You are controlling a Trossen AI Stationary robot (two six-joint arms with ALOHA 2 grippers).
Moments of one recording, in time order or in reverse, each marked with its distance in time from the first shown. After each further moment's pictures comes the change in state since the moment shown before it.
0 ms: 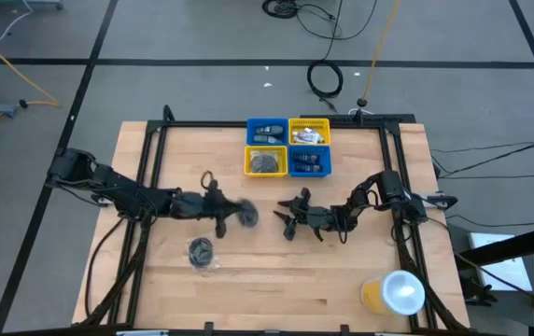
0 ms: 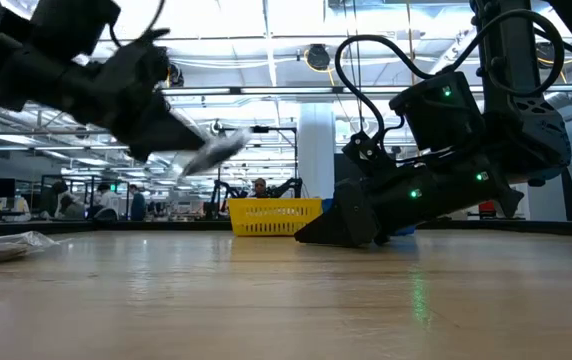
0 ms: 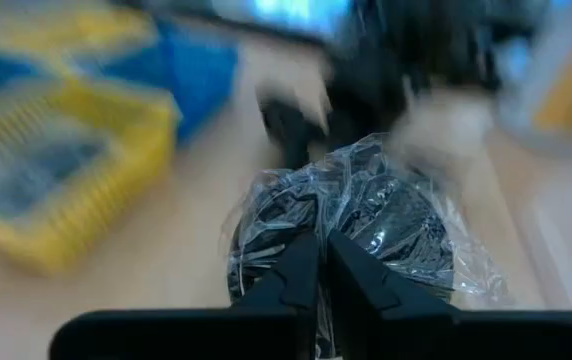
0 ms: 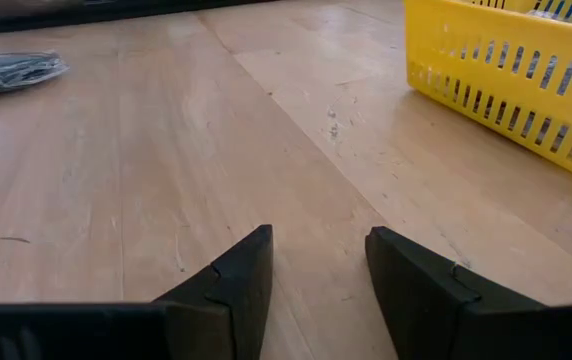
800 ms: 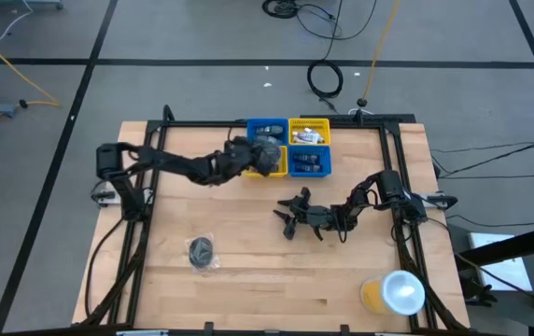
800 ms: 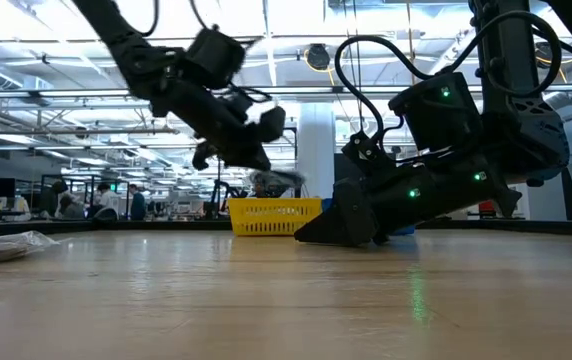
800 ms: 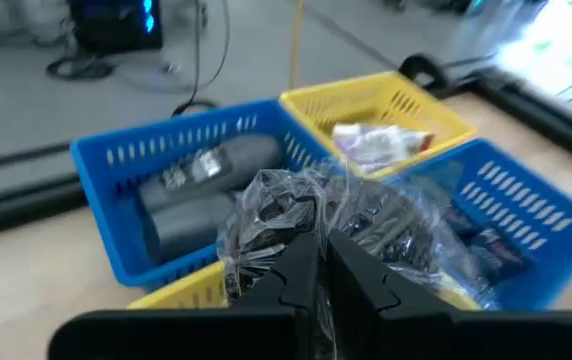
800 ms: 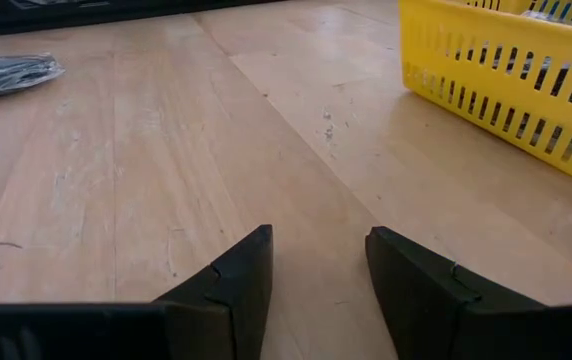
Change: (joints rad) left arm 0.423 0.401 0.523 -0.230 -0.208 -0.183; right arm -0.006 0.001 0.000 0.006 -0.001 0.000
